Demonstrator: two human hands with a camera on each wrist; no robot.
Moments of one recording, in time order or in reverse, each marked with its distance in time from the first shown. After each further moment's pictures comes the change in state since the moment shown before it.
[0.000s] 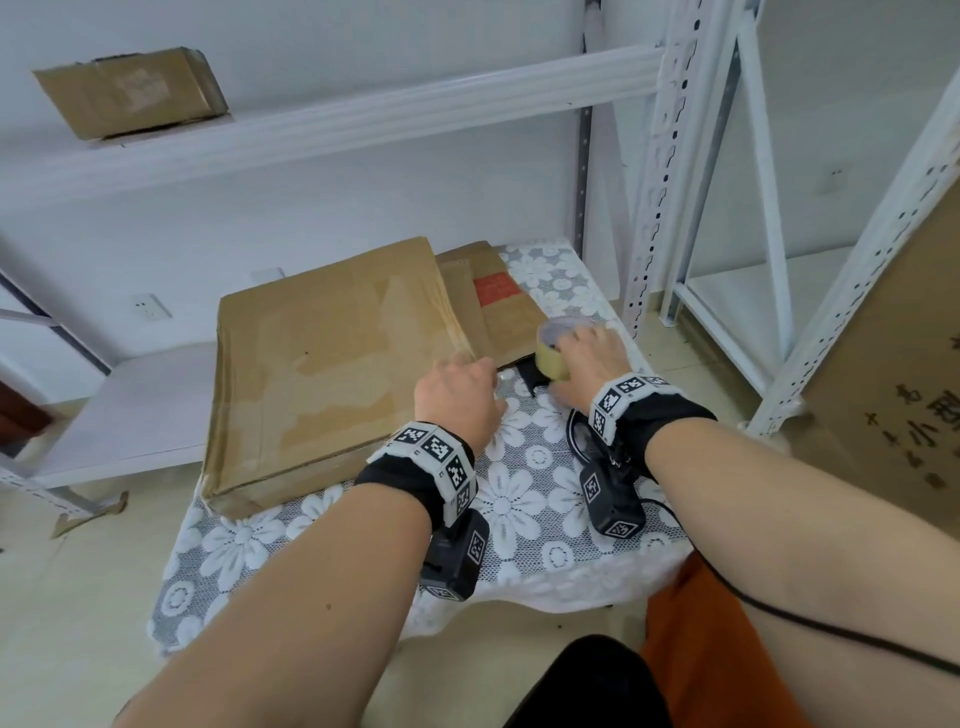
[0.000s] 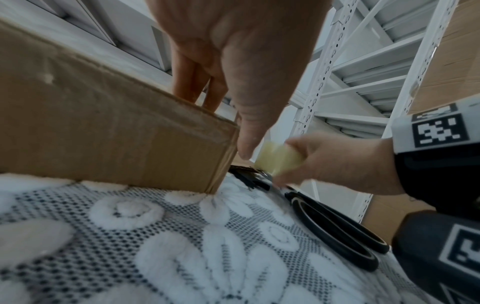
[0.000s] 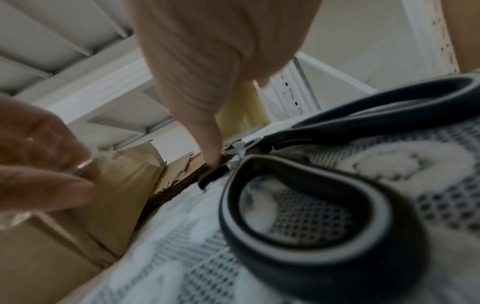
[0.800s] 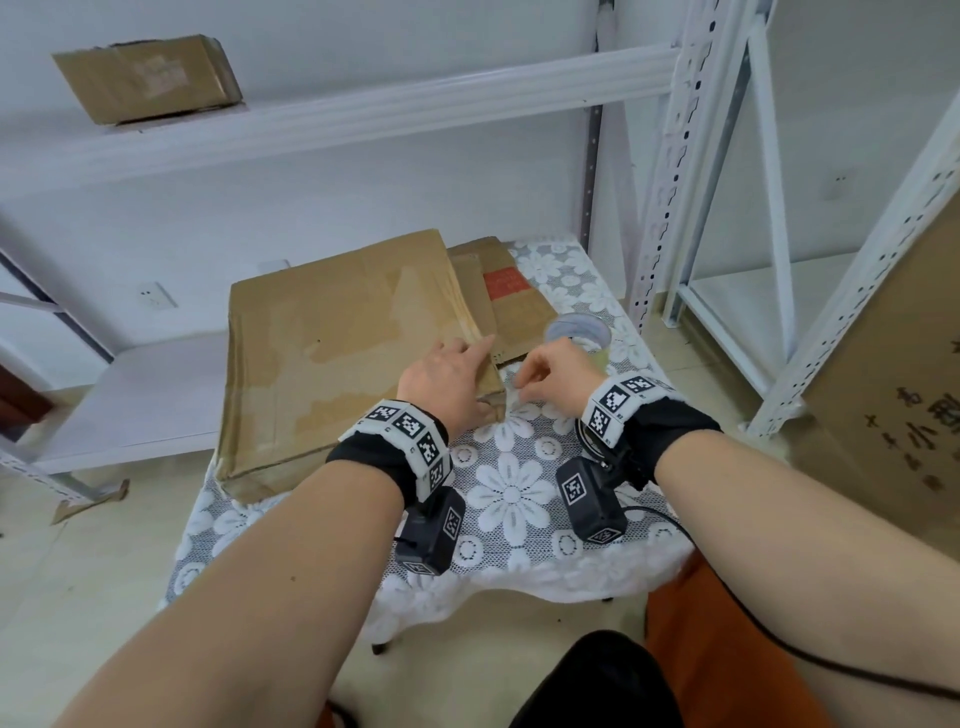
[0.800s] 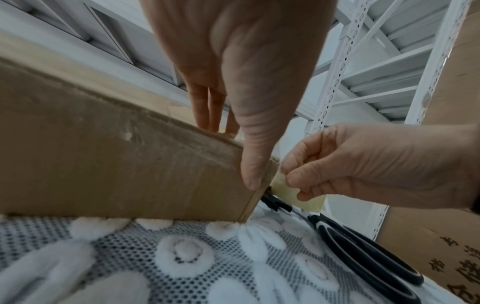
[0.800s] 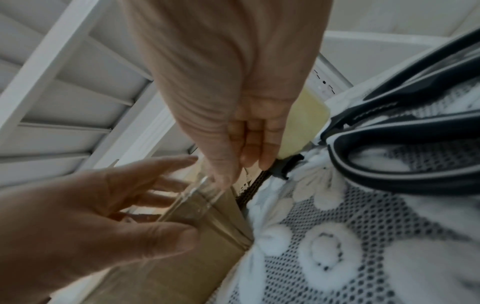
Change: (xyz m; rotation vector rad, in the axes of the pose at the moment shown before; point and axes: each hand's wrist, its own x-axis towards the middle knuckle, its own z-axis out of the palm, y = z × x) left_hand -0.002 -0.034 -0.009 -0.033 -0.067 0.093; right_hand -0.020 -0.043 -0.012 0.633 -0.131 -0.034
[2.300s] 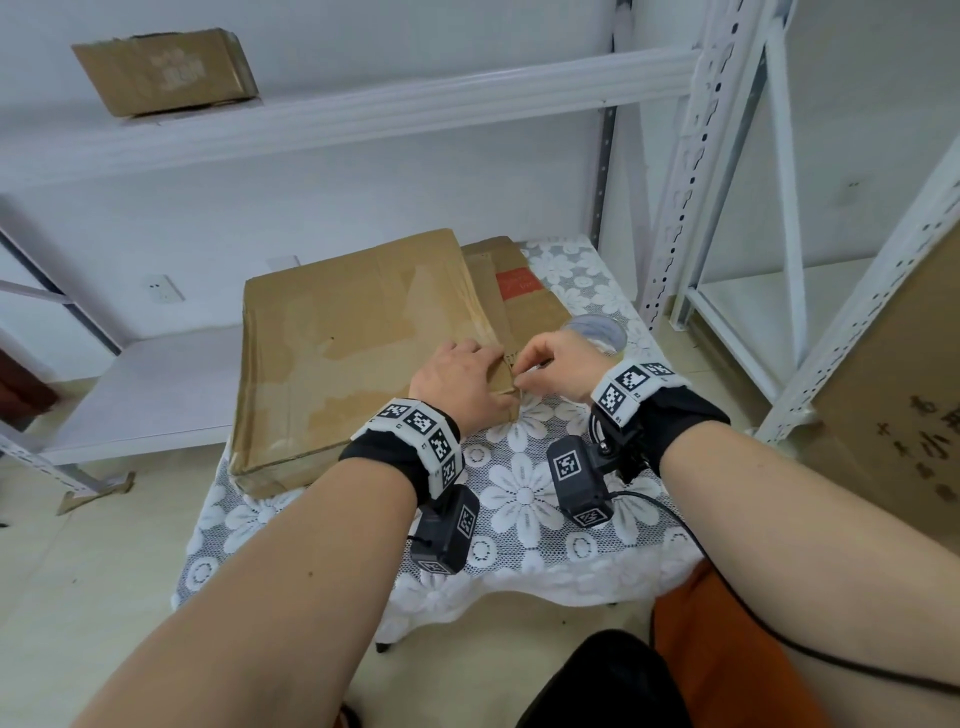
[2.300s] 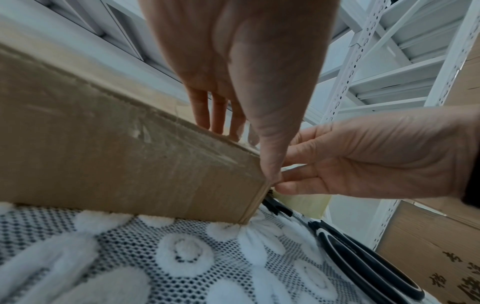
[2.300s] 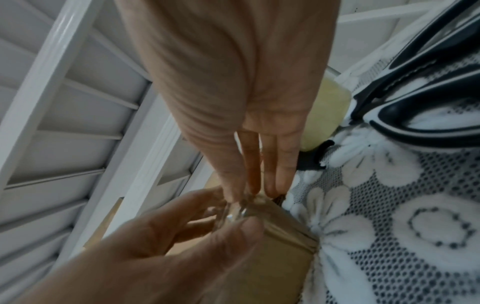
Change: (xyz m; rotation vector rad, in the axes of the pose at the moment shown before) left_hand -0.001 -0.002 -0.002 -0.115 0.000 -0.039; right_hand 0.007 -0.017 -0.004 0.134 -0.089 0.028
